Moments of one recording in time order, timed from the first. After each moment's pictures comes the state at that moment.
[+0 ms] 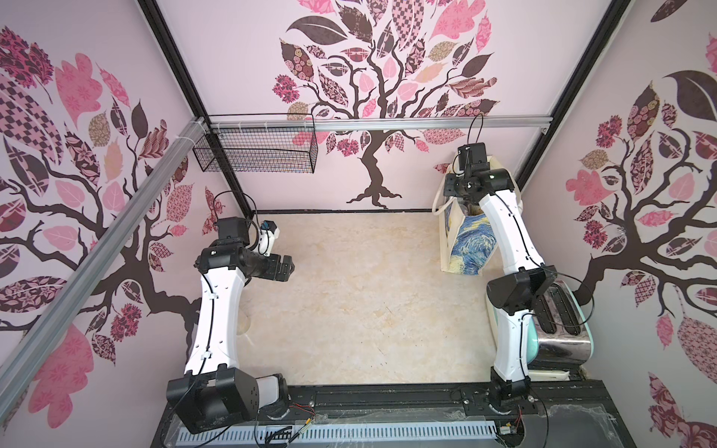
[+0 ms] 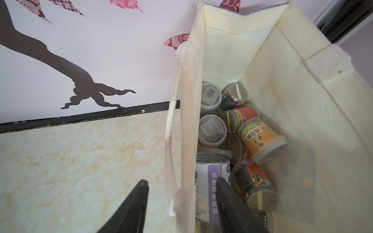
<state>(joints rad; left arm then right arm) 0.18 1.29 1.38 -1.13 0.27 0.35 0.20 2.16 2.55 -1.09 0.24 0.23</state>
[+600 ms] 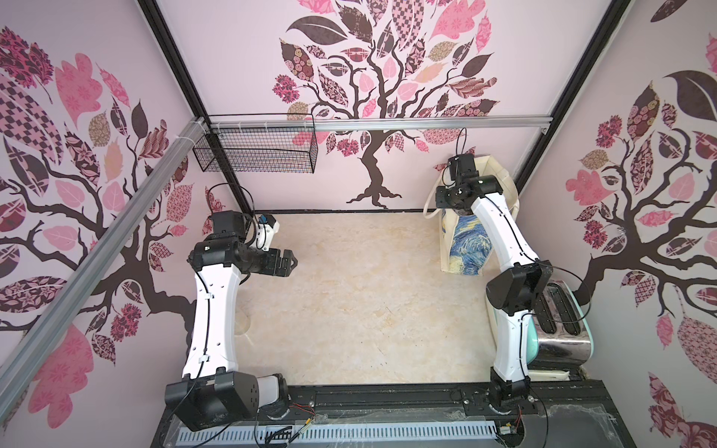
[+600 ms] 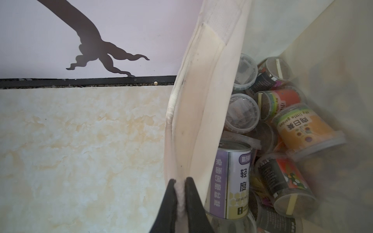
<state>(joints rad) 0.18 1.30 1.50 -1.22 0.38 0.32 0.21 2.13 2.38 -1.05 0.11 0.17</state>
